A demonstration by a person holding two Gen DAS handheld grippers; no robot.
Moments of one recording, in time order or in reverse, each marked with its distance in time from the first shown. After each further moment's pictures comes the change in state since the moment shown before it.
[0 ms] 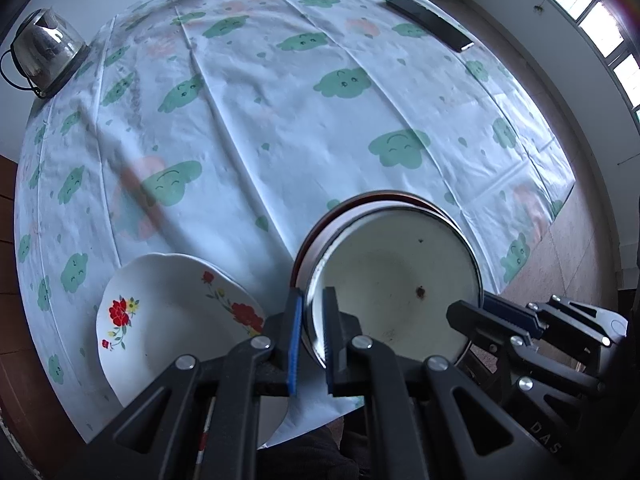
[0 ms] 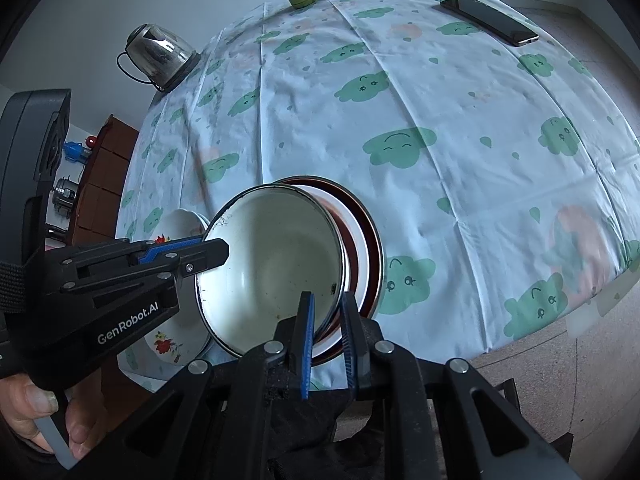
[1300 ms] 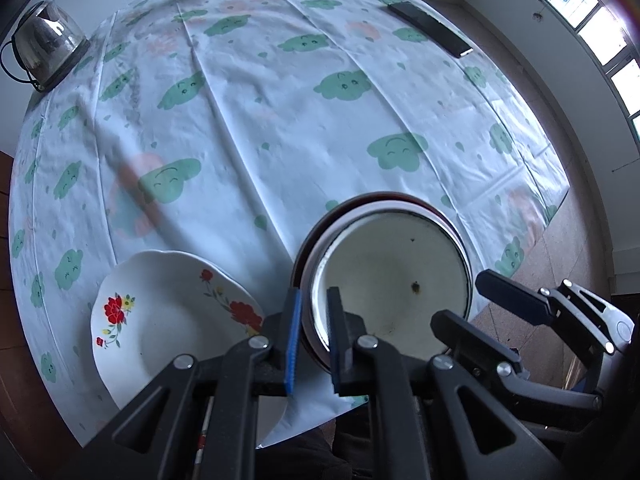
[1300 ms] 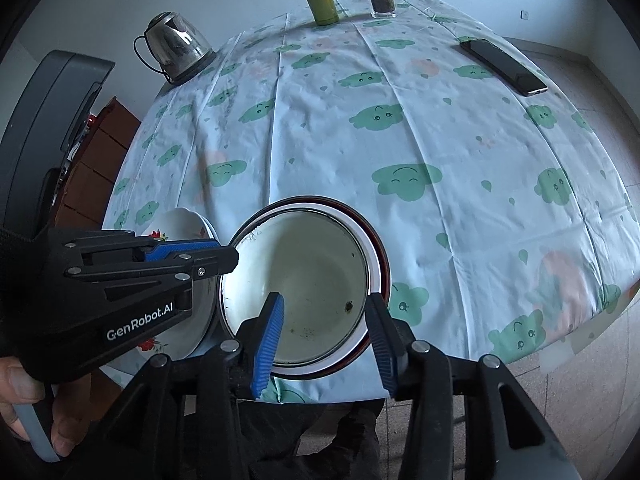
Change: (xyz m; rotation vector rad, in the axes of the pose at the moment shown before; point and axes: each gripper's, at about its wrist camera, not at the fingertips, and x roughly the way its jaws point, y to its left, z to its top) left arm -0.001 0.006 -0.002 -0.019 -0.011 -0.028; right arm -0.009 0.021 -0.001 -0.125 -0.072 -0.085
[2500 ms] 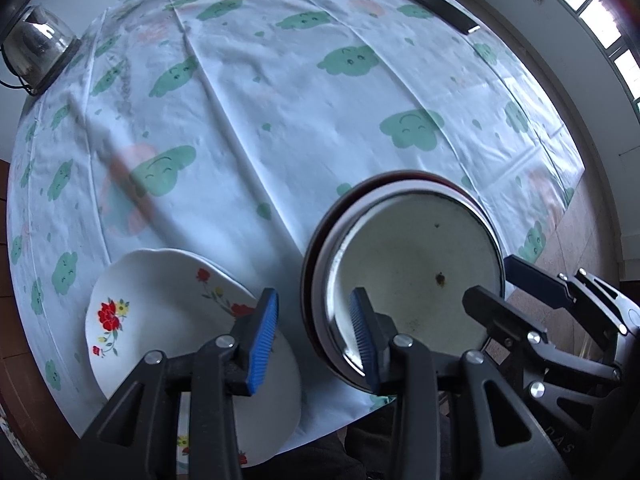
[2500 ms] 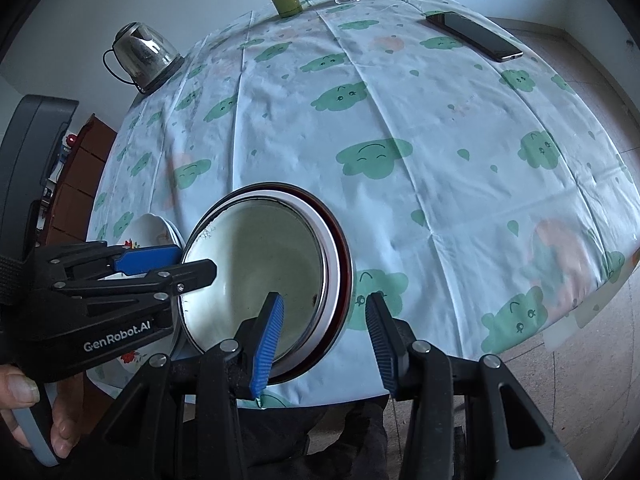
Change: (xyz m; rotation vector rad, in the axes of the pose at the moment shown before) left arm 0.025 0.003 0.001 0.039 0.053 0.027; right arm 0.017 -0.023 -0.008 0.097 0.018 -0.027
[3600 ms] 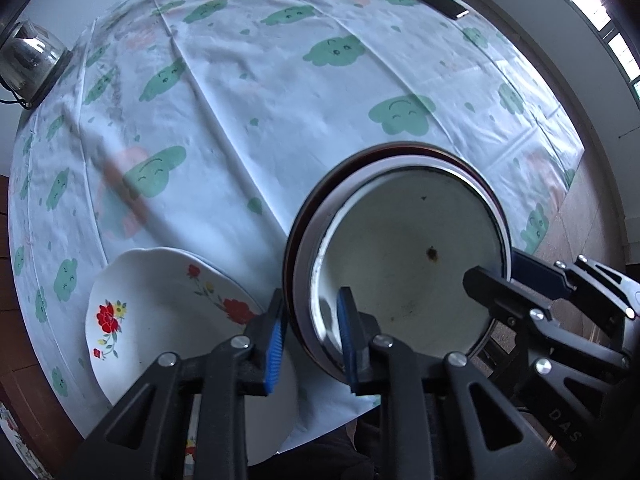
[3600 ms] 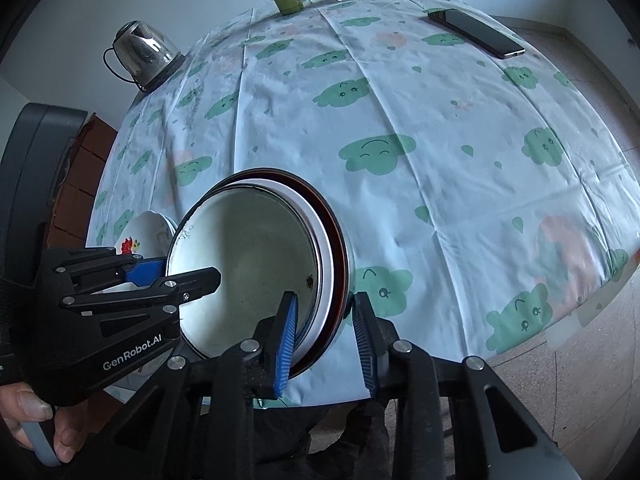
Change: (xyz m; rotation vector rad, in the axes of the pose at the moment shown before) left arm 0.004 -0.017 -0.004 0.049 0.003 0.023; right arm 0.003 0.000 -0.001 0.007 0.011 0.002
